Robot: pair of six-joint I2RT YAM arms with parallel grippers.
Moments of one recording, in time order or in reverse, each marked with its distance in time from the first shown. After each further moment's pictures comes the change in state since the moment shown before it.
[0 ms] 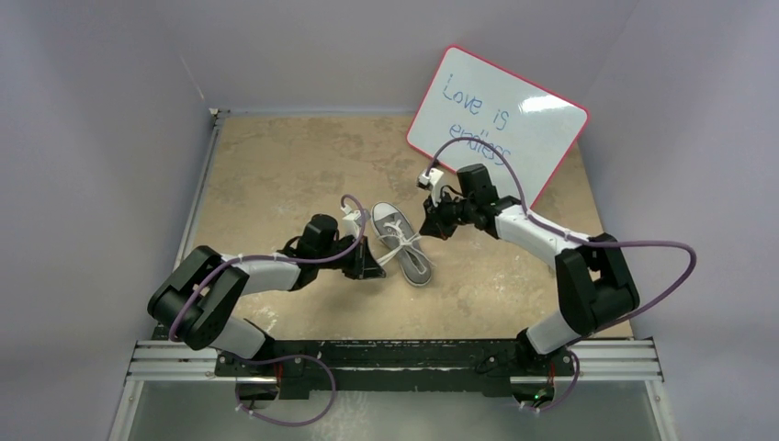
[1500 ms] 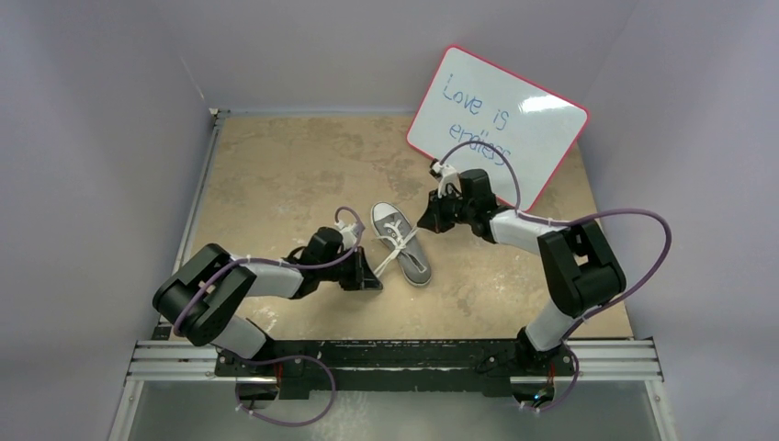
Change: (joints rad) left arm -0.059 0.033 -0.066 -0.027 -0.140 -0.213; right arm -0.037 0.094 -0.117 0.385 0.140 0.396
